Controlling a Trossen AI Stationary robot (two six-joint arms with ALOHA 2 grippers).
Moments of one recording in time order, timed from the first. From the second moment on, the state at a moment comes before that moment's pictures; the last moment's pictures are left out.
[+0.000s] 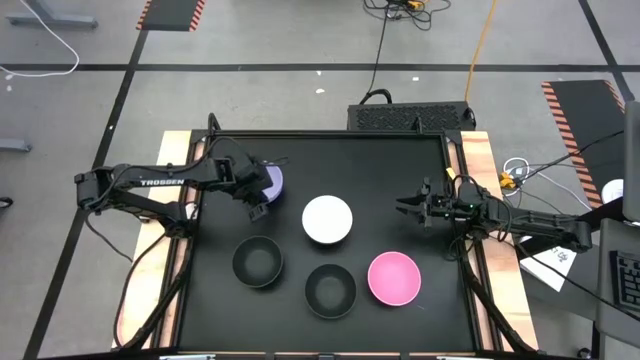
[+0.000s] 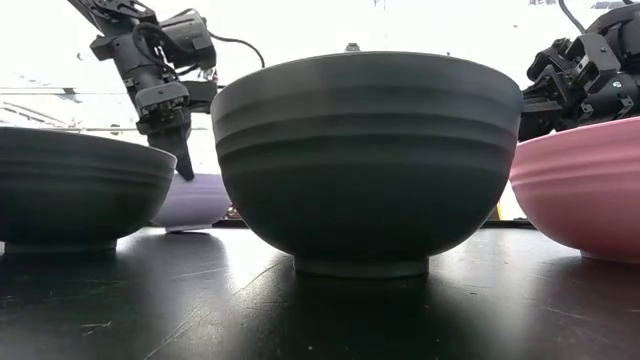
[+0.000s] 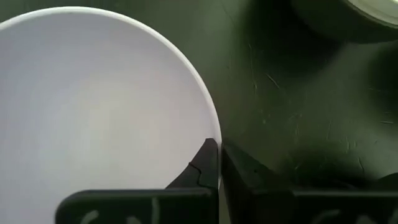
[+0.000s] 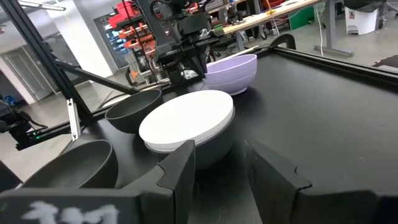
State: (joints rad) left arm 0.32 1.23 0.74 -0.59 0.09 -0.10; right arm -0.23 0.14 0.02 -0.03 -0.11 0.31
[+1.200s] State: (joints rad) left arm -0.05 1.71 1.61 -0.91 -0.11 0.02; right arm -0.23 0.15 0.02 -0.03 -0.11 0.31
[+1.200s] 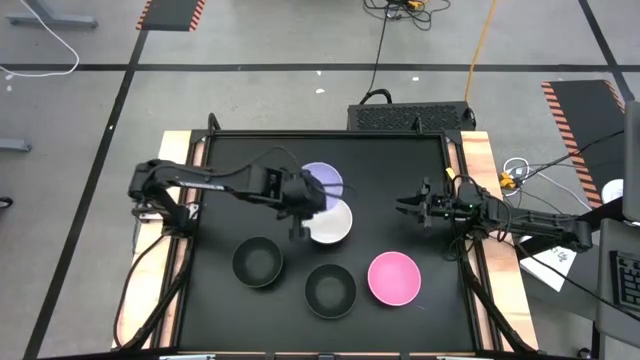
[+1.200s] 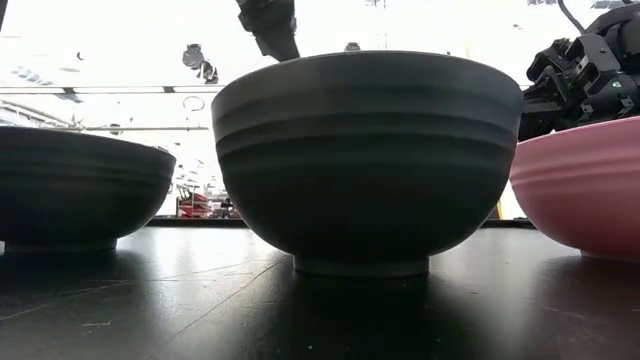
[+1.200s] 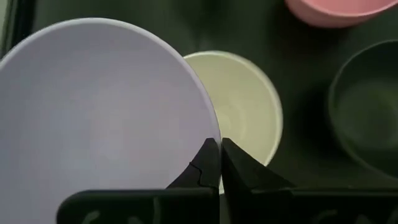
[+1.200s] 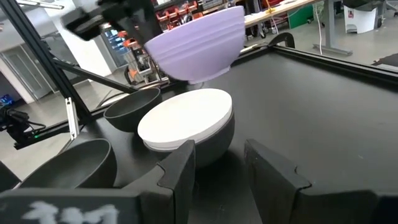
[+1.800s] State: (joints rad) left arm -0.15 1.90 1.70 -0.93 -0.07 -0.01; right arm -0.23 0.16 0.02 -0.03 -0.11 0.30
